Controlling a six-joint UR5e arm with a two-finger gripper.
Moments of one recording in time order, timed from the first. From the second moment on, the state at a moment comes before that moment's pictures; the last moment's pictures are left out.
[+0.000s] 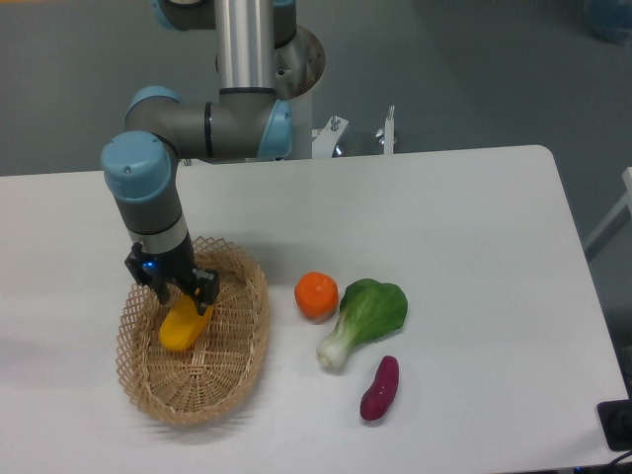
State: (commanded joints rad) arm 1.99 -1.90 -1.89 -0.70 1.62 0.37
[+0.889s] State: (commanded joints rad) arm 2.14 -1.84 -1.81 -0.71 1.66 0.45
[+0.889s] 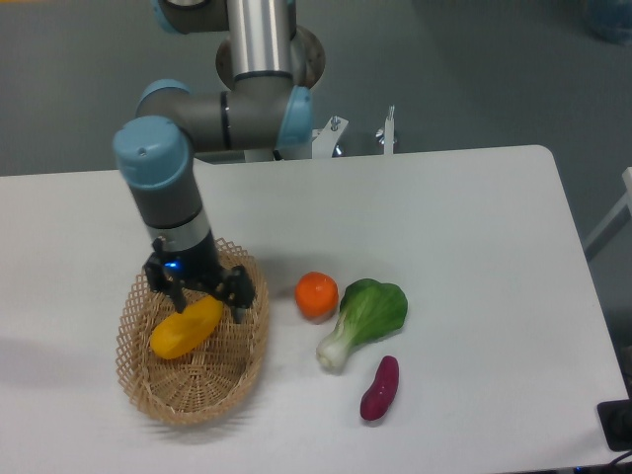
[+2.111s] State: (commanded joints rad) arm 2.47 -1.64 -1.74 -1.10 1.58 1.11
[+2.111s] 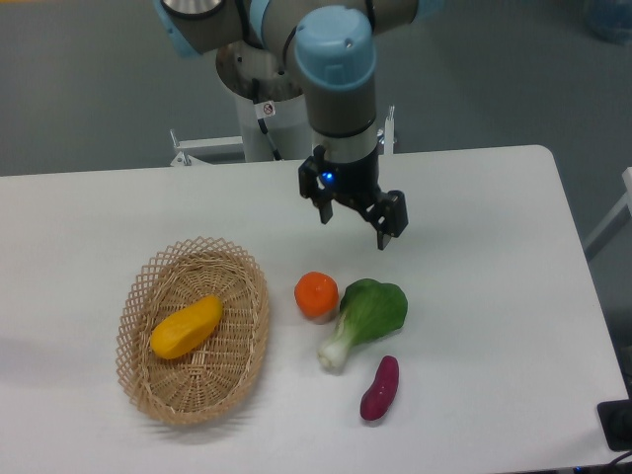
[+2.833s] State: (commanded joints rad) arm 2.48 -1.65 -1.74 -1.09 1.56 1.09
